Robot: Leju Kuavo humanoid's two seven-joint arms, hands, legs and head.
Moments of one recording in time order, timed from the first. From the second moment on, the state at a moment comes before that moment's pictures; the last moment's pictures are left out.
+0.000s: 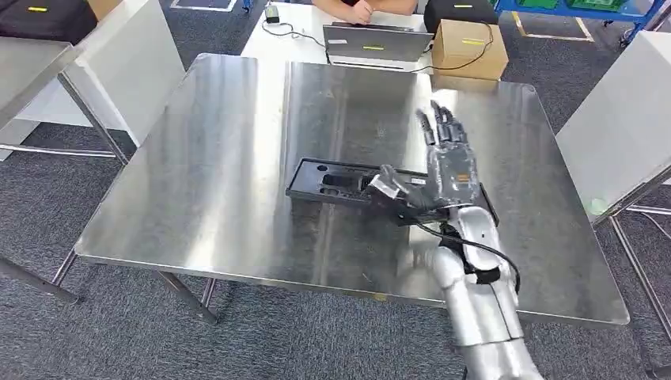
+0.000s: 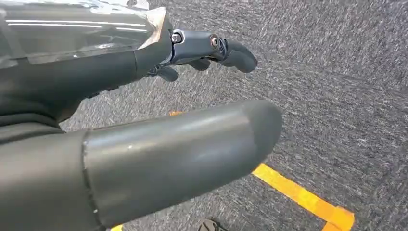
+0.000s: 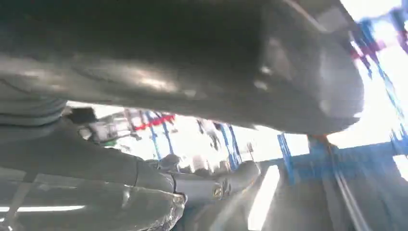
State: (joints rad) left arm -0.12 -0.11 1.09 -0.23 -1.00 0.18 -0.26; right arm -0.27 0.00 0.08 -1.33 1.19 -0.18 -0.14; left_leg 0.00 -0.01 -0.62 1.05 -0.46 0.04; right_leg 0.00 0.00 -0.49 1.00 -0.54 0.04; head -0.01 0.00
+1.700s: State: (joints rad) left arm -0.09 -0.11 1.14 -0.26 -1.04 0.16 -0.21; right arm 0.20 0.11 -0.51 -1.97 0.48 -0.29 -0.40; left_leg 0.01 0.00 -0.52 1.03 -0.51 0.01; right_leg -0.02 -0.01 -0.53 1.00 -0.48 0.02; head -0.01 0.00
